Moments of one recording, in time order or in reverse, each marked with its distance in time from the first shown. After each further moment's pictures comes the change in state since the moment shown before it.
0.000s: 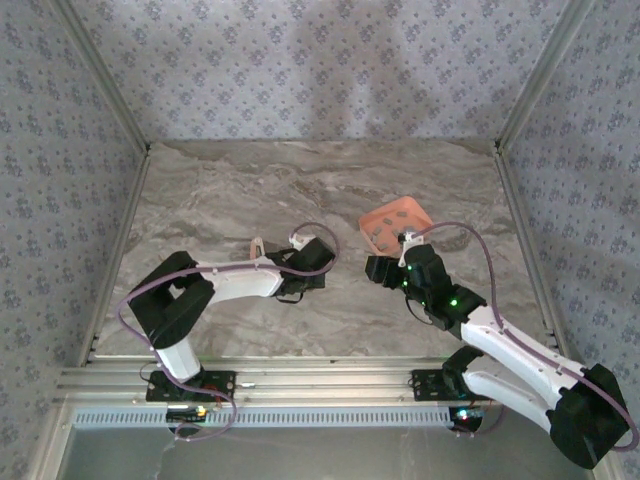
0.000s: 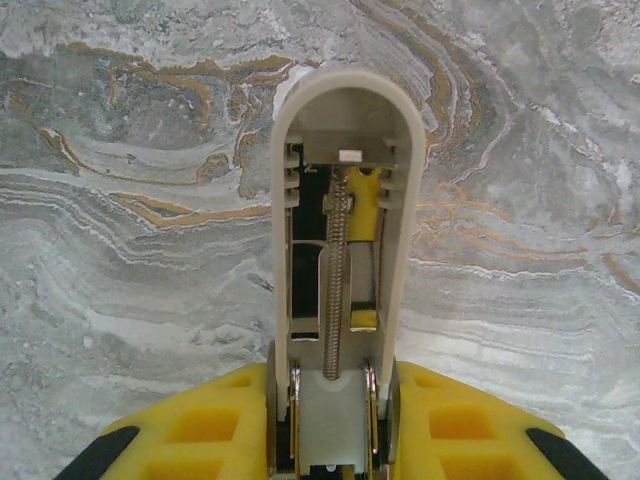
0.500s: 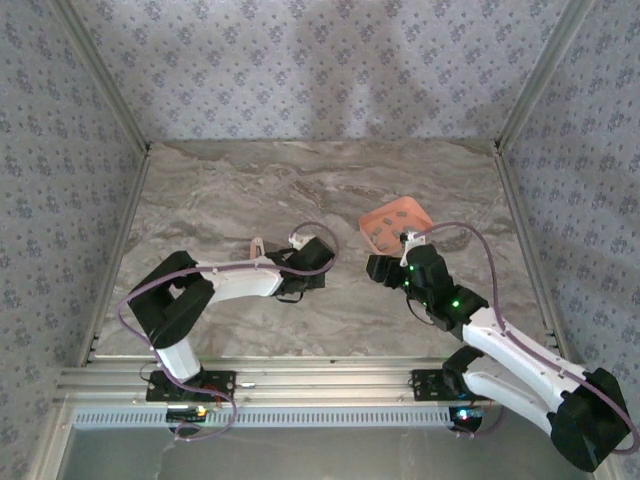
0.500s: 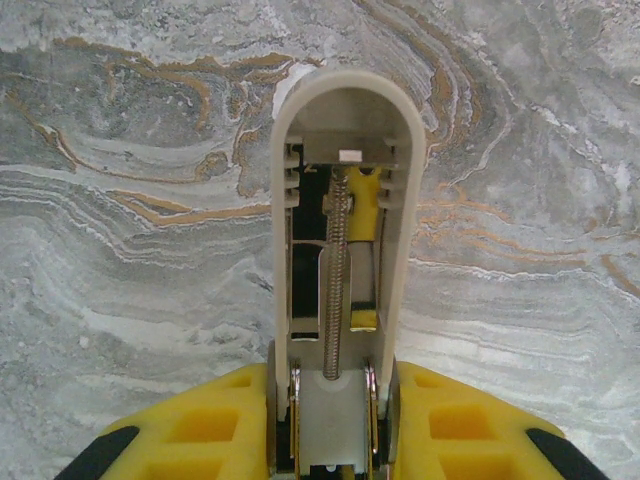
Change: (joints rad) left arm 0.005 0.000 0.000 0.002 0.011 -0.008; right arm -0.006 -0.020 -0.003 0.000 0.000 0.007
